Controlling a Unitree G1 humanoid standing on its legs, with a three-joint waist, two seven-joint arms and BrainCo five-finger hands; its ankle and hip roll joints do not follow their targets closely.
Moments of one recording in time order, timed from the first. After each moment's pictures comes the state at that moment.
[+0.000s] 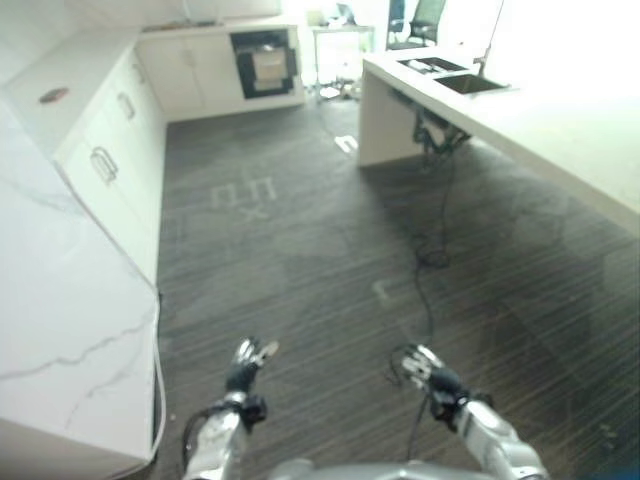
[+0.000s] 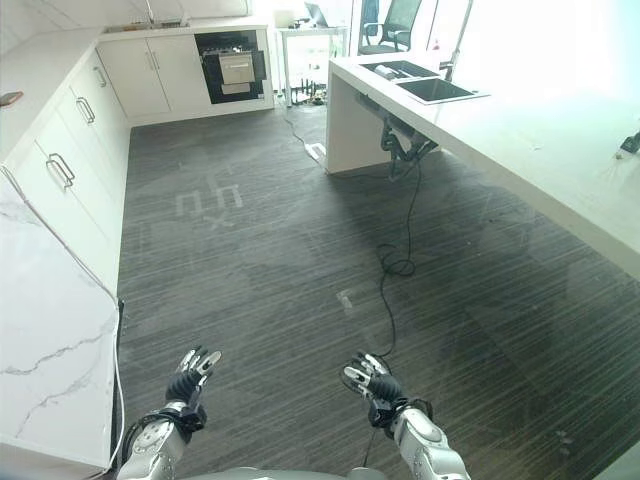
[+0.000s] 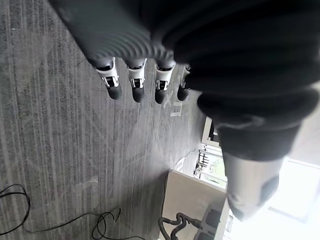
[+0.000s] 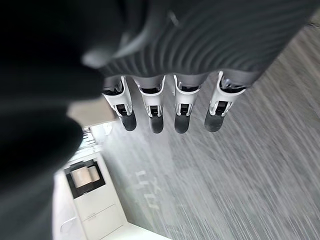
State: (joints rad) left arm 0.12 0.22 -0.09 0.57 -0.52 -0.21 0.00; right arm 0.09 -0.27 0.22 0.46 0.50 0.00 0.24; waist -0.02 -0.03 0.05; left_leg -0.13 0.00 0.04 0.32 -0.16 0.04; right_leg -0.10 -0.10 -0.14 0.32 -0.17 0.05
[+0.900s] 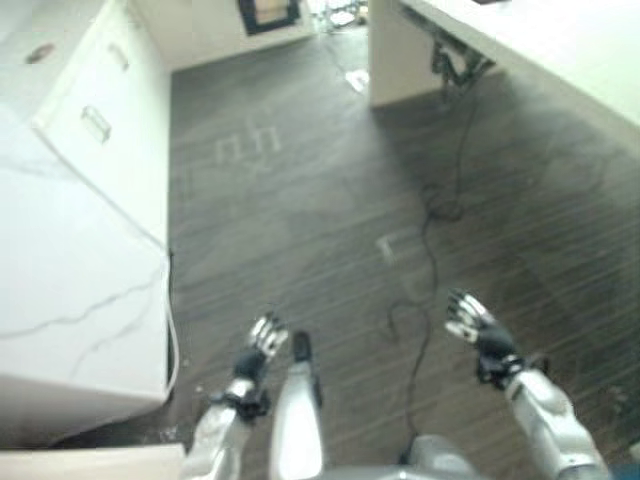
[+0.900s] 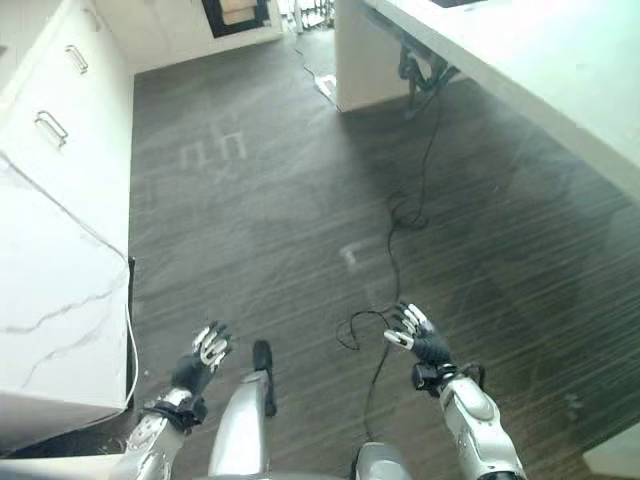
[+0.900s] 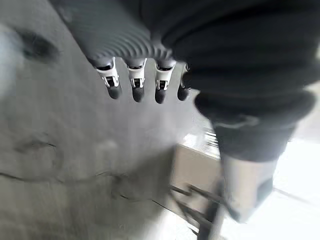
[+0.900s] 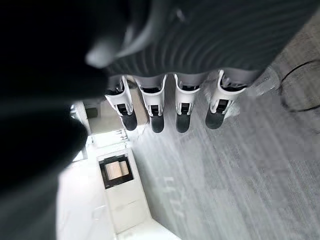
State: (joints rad) left arm 0.22 0.23 -0.11 0.43 -0.66 -0.17 -0.17; right arm 0.10 -0.41 0.07 0.26 0.49 -0.09 0.32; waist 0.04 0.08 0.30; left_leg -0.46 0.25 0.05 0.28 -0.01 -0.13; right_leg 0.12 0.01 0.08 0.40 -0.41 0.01
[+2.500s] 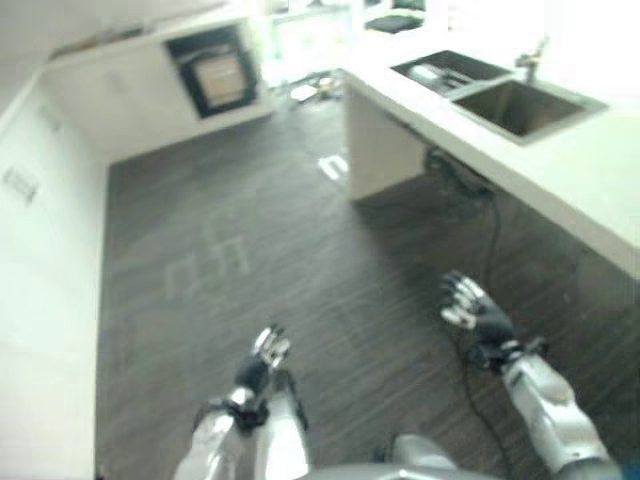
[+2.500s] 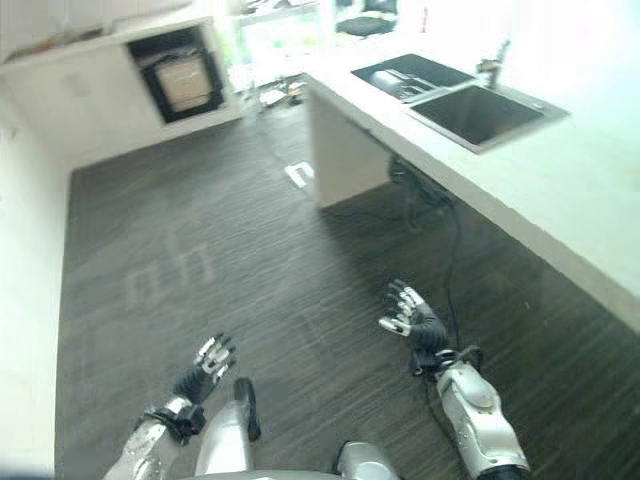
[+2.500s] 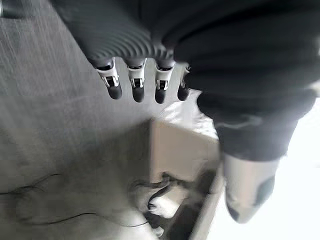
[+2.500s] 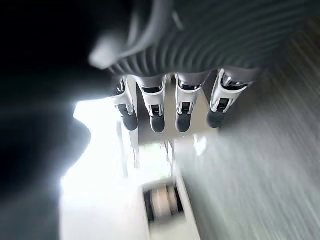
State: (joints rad) left arm 0.22 0.25 -0.15 0.36 -0.65 -0.09 -0.21; right arm 0.20 -0.46 0.05 0.14 0.49 -0.08 0.26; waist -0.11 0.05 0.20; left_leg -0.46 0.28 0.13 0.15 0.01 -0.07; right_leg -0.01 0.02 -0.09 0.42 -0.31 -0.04
